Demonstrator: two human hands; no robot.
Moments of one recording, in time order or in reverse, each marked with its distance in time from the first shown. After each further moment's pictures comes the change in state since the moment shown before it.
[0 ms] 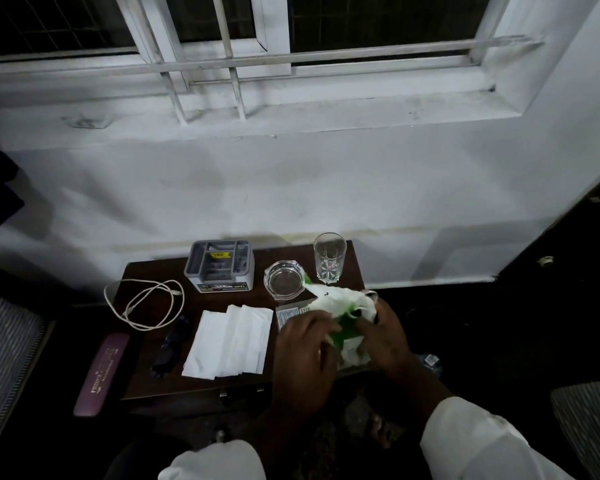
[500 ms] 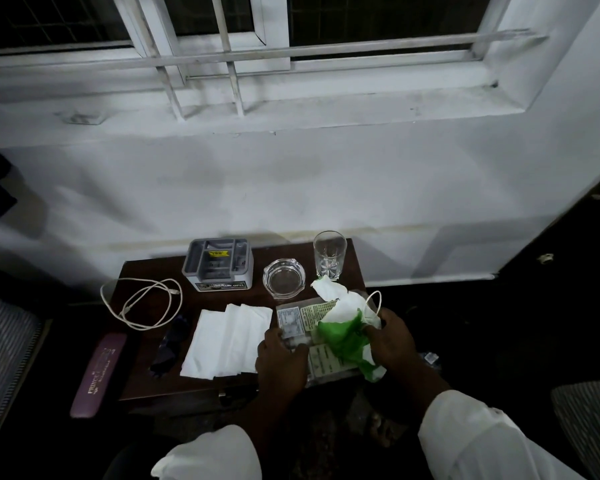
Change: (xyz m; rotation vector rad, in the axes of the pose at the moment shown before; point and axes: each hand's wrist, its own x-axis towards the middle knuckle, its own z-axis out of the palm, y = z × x) left_hand 0.003 -0.033 0.007 -0.085 -0.152 -0.974; right_hand 0.009 0.030 -0.008 -0.411 0.070 0.117
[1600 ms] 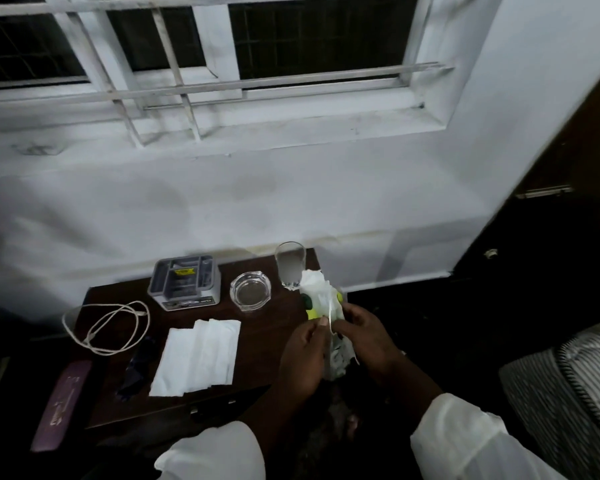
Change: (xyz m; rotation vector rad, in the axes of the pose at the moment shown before) left_hand -0.053 0.057 0.048 -0.440 -0.347 0.250; right_hand -0.039 -0.038 -0.062 0.721 -0.254 0.075
